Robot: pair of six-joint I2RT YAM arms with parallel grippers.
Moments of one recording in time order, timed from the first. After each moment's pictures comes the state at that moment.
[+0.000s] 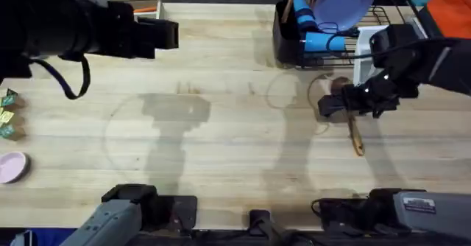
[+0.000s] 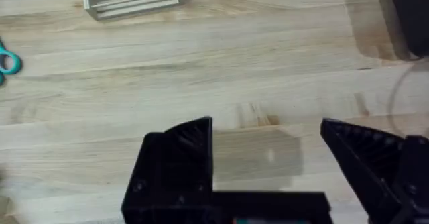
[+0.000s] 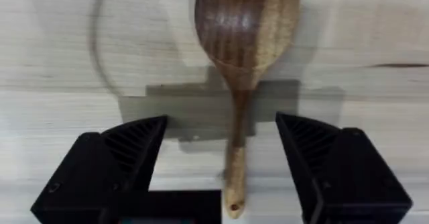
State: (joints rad) left arm -0.01 1.01 1.20 -0.94 0.04 0.06; right arm -0.02 1.48 0.84 -0.77 0.05 -0.05
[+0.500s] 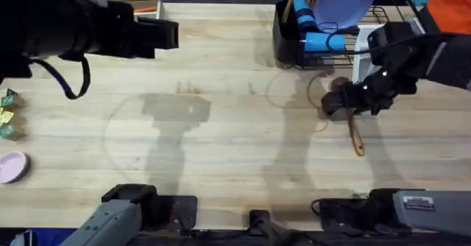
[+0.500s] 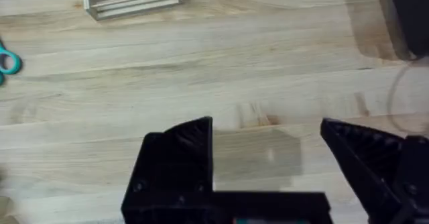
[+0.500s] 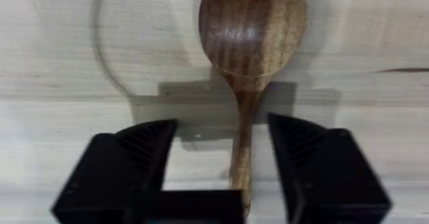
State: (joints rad) left arm -0.01 1.01 1.20 -0.94 0.04 0.06; right arm -0.02 1.52 0.87 -0.78 0.04 -0.02
